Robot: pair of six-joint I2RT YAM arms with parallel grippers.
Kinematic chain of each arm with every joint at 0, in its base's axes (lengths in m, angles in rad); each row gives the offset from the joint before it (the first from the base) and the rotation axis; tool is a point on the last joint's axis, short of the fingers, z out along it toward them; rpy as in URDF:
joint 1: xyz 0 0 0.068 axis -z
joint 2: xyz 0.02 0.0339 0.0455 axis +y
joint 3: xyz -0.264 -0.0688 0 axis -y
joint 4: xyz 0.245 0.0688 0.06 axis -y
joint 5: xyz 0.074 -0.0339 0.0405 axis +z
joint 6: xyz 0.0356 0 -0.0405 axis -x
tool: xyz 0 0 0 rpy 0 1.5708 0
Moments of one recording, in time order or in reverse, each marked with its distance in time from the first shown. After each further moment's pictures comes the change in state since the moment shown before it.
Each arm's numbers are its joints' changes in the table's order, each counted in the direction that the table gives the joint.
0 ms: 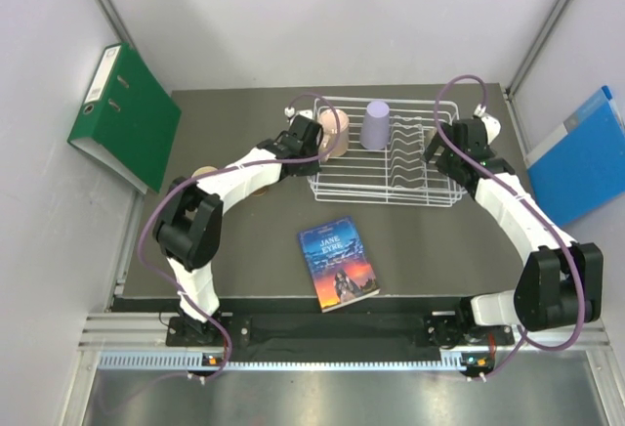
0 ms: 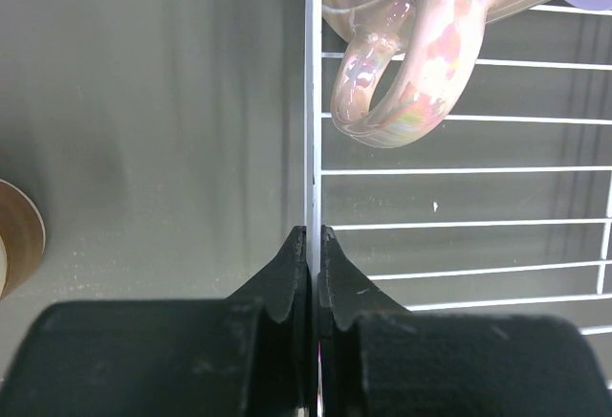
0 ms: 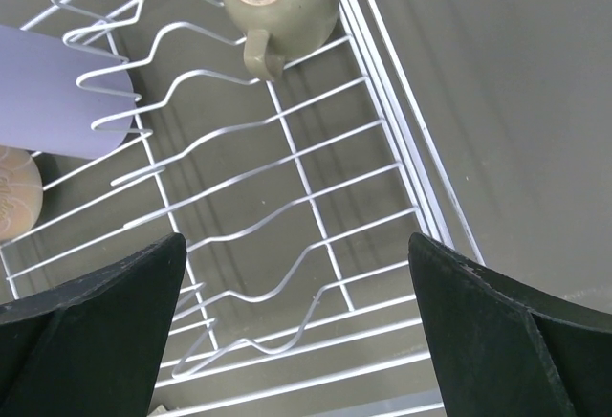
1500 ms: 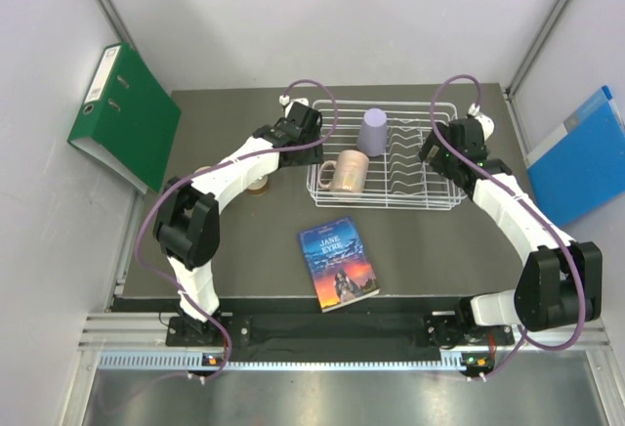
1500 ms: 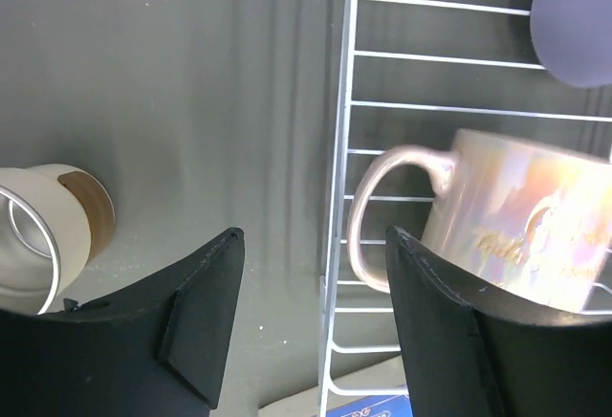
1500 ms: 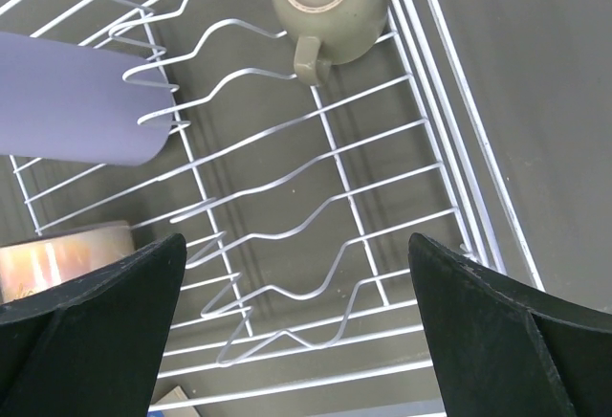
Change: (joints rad) left arm -0.011 0.008 0.141 -0.158 0.074 -0.001; right arm -0.021 0.002 -0.009 0.033 0.050 0.001
